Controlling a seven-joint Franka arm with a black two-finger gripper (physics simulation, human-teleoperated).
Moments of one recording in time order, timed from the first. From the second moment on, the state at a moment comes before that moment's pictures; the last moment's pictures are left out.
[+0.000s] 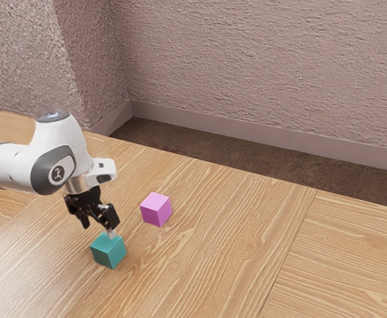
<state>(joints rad) -0.12 -0.11 0.18 -2.50 -0.07 2.38 0.14</state>
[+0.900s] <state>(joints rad) -0.15 0.03 0.18 -2.49 -0.11 2.46 0.12</state>
